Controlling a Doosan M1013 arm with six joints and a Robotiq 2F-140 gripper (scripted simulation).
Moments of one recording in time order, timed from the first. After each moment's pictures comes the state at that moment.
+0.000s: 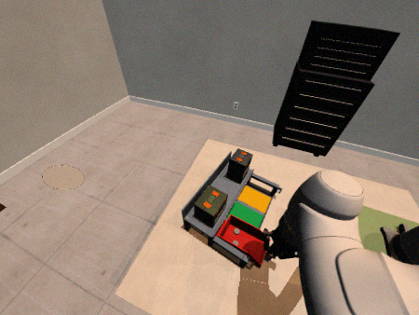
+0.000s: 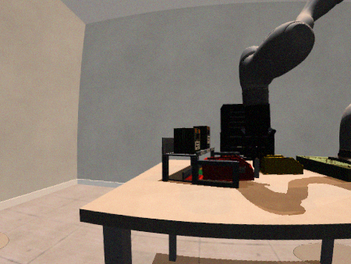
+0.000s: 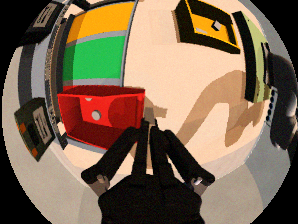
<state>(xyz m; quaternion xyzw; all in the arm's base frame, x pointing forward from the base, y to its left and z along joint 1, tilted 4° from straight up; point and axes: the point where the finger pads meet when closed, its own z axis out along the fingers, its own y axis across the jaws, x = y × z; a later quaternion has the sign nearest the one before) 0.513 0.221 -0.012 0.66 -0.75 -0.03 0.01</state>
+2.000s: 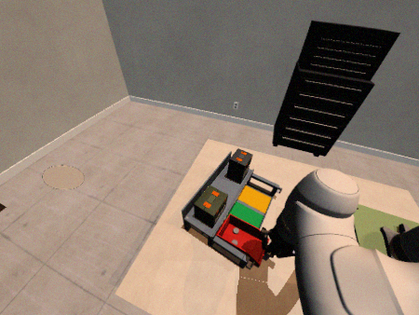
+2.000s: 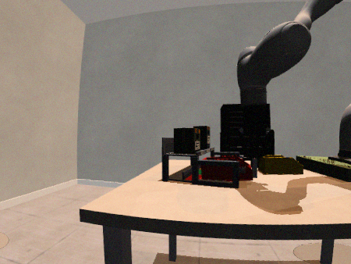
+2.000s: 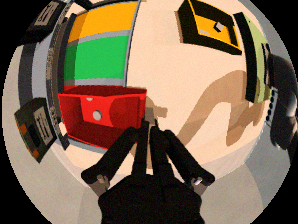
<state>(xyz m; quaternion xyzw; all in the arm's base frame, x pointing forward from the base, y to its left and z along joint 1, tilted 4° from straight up) 0.519 0.220 -0.012 0.66 -0.75 -0.03 0.01</state>
